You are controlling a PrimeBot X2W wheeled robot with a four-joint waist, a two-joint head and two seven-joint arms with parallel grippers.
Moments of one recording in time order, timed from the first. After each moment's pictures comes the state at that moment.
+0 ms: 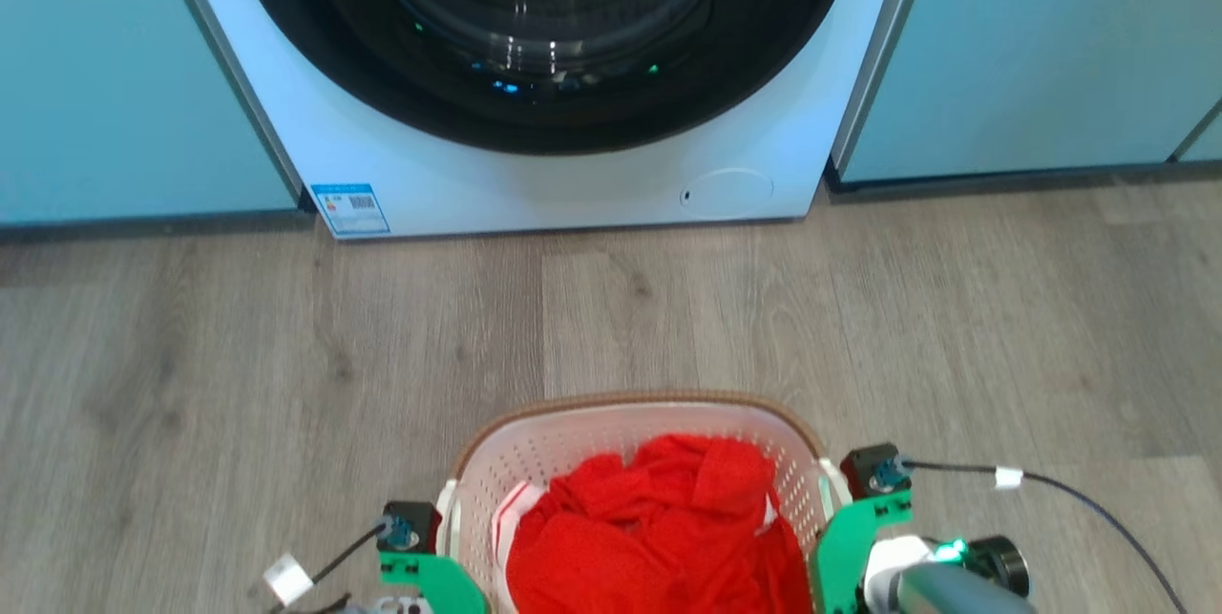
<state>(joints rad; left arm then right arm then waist) -0.38 0.02 -0.98 1.26 -0.88 0.01 -0.11 -0.47 -0.05 0.97 1.21 0.86 0.12 -0.06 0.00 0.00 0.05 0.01</state>
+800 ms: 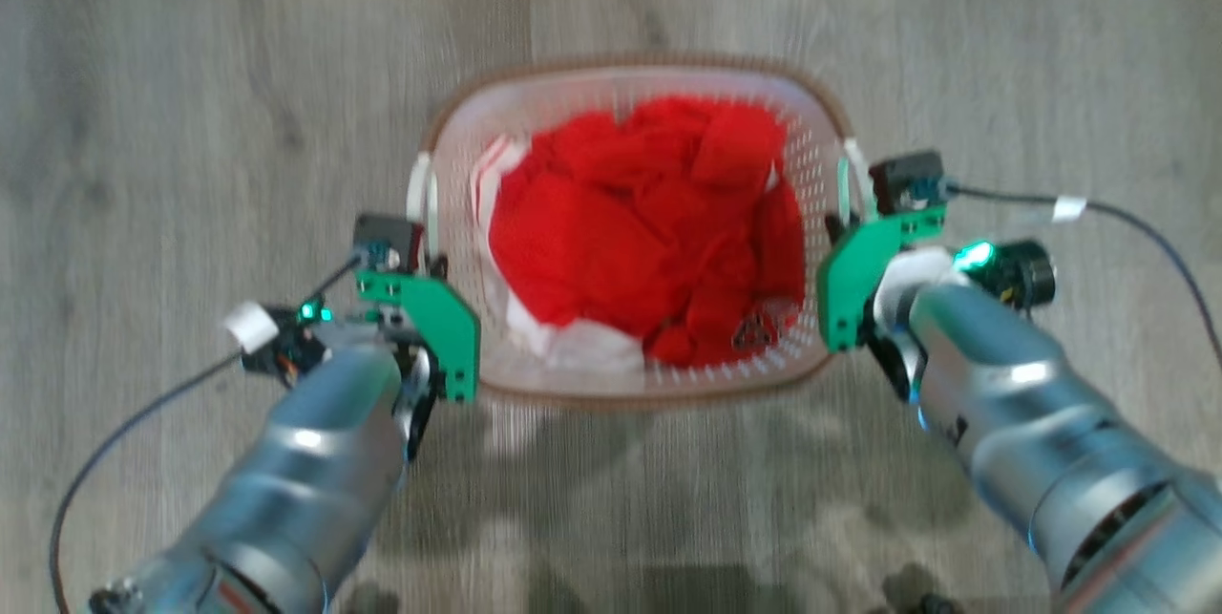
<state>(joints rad) -0.79 0.02 -0.99 1.27 -0.84 0.04 -0.23 -0.90 -0.05 0.93 1.28 0.83 0.12 -0.15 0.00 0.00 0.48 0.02</state>
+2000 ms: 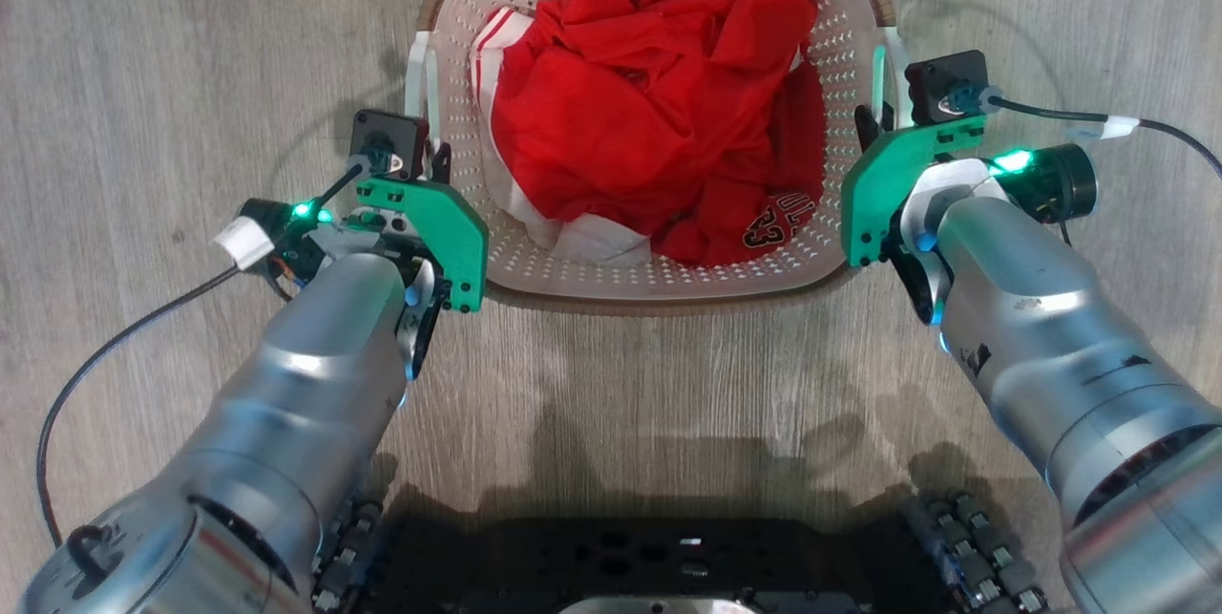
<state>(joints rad) -0.94 0.02 -0.99 1.23 -0.81 0.06 -0.25 -1.03 -0.06 0.78 1.29 0.68 0.12 -0.20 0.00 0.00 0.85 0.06</state>
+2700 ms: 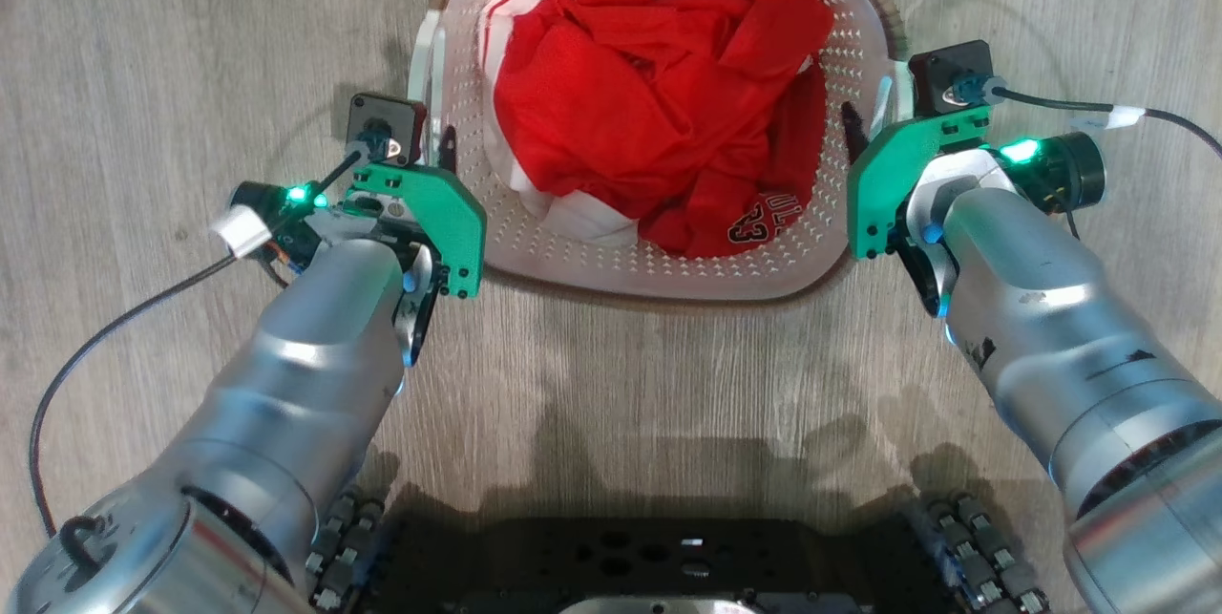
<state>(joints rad) -0.96 0.03 -0.99 1.22 -0.81 0.08 -0.26 -1.04 -0.07 0.72 1.30 0.61 0.12 -0.19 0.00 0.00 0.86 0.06</state>
